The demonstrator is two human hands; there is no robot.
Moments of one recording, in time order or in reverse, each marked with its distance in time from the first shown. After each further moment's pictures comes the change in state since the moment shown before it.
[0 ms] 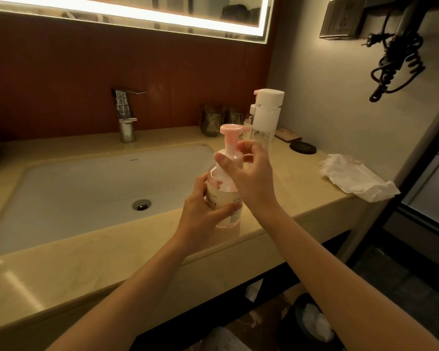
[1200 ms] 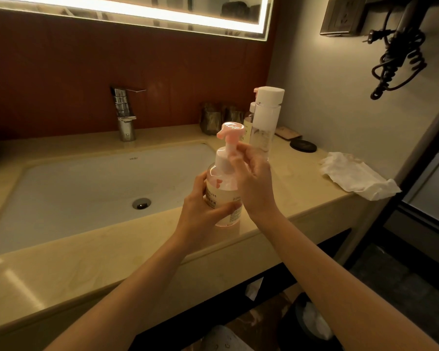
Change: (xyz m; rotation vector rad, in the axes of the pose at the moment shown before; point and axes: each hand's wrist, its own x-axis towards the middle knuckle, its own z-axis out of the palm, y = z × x) left_hand 0.000 0.000 -0.001 -0.001 -0.002 0.013; right_hand -0.008 0.003 0.003 0.155 -0.046 0.015
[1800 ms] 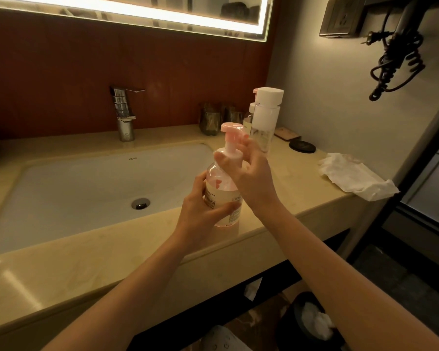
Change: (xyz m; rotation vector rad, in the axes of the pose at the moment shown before) left_hand 0.001 -0.001 0.000 -0.015 -0.013 -0.020; right_hand 0.008 -0.003 -0.005 -0.093 -0.060 0.013
